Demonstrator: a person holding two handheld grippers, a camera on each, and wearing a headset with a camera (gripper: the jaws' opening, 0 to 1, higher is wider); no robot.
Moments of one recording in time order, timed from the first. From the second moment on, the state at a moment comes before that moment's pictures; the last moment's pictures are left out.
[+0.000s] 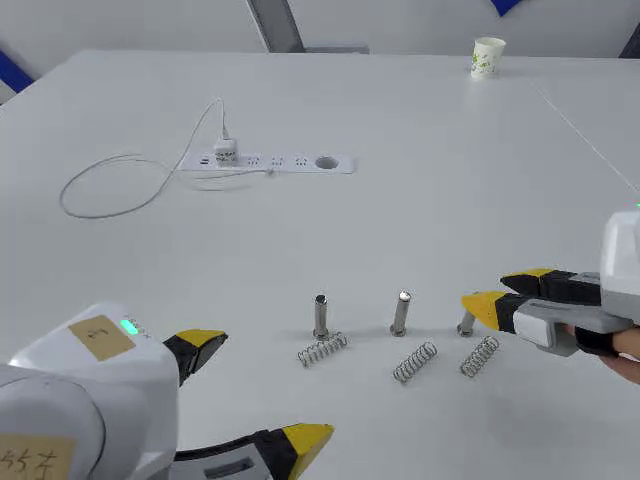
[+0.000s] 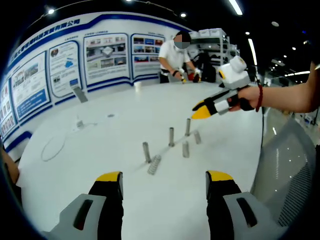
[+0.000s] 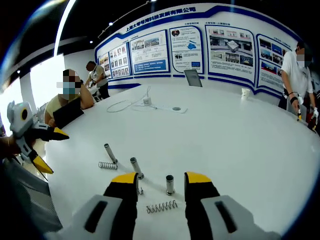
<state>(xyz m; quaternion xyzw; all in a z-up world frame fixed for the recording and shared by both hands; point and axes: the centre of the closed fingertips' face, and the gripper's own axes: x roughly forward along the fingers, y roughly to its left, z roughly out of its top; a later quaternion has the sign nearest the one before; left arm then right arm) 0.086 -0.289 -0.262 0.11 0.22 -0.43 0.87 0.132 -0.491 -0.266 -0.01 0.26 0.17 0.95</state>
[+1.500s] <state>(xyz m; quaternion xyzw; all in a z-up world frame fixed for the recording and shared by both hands) 0.143 -0.320 -0.331 0.17 0.27 -0.49 0.81 0.084 -0.461 -0.283 0.04 0.25 0.23 0.94</state>
